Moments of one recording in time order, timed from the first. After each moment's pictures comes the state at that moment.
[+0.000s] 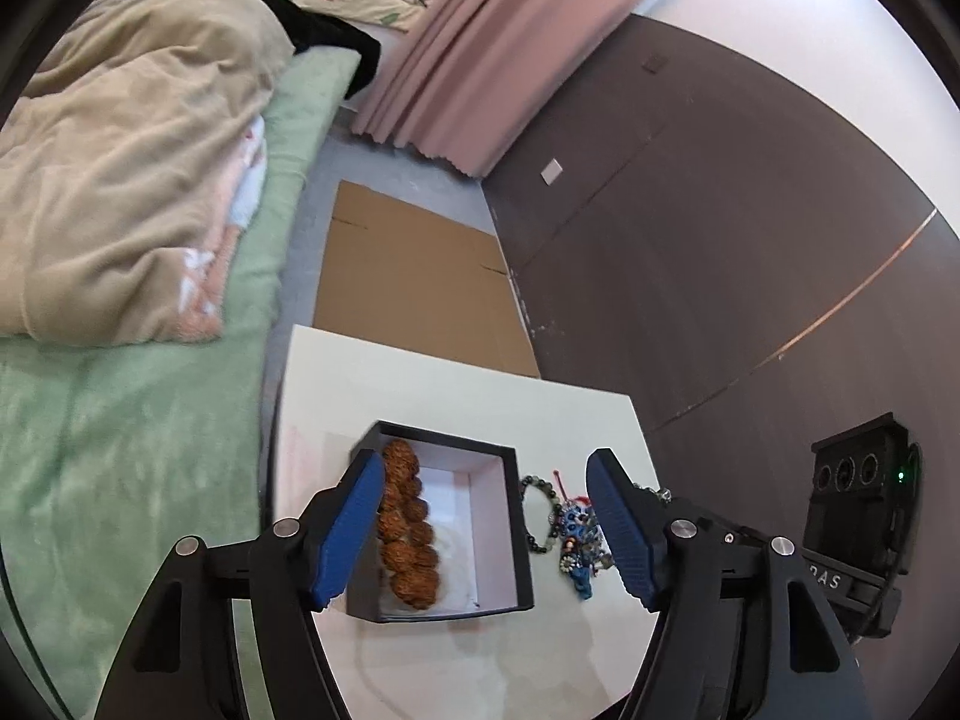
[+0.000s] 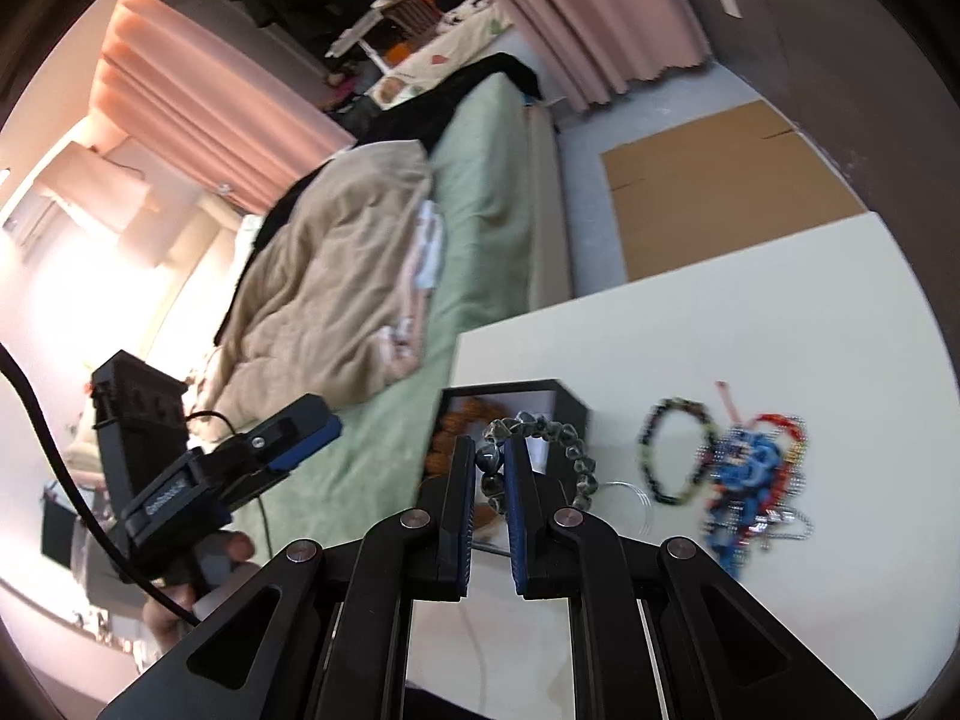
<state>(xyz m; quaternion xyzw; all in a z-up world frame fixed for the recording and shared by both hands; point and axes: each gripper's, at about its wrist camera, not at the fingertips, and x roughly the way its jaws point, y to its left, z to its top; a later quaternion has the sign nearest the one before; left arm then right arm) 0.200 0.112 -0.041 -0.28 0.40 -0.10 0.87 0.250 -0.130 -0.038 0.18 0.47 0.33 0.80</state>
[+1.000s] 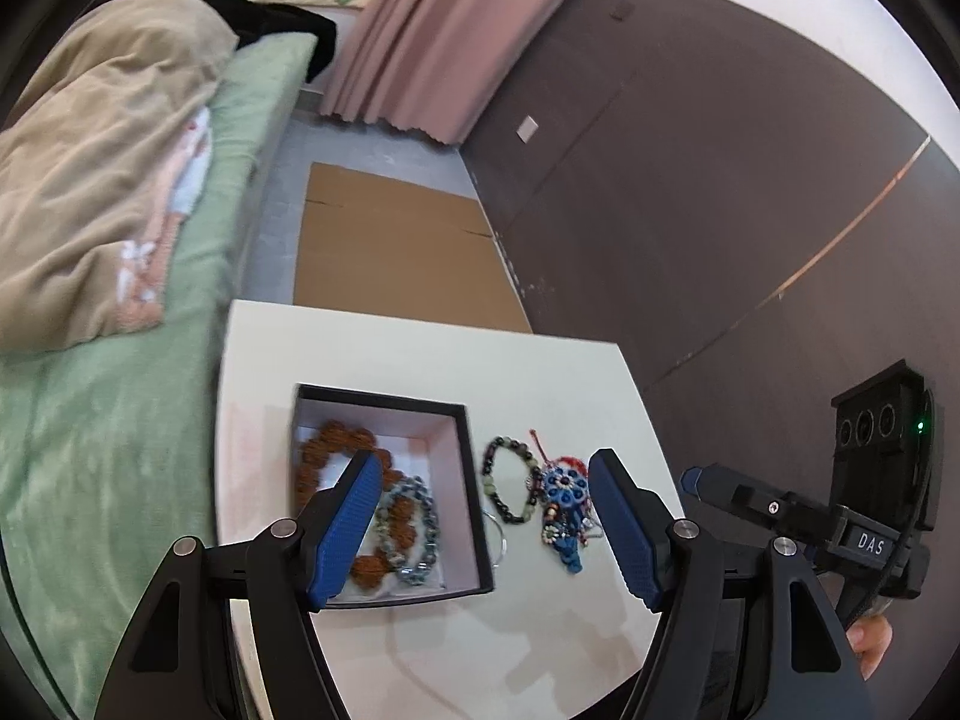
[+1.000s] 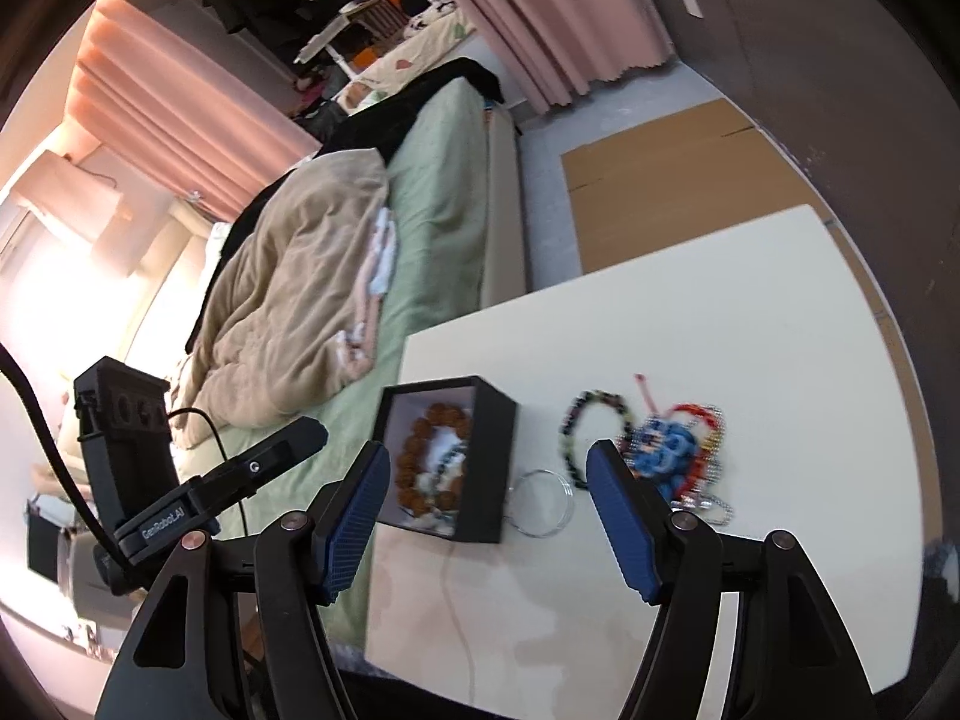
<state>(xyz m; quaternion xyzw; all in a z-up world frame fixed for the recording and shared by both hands) 0.213 0.054 -0.050 -0.22 0.43 -0.13 0.86 0.252 -0.177 -0.044 0.18 0.49 0.28 0.81</state>
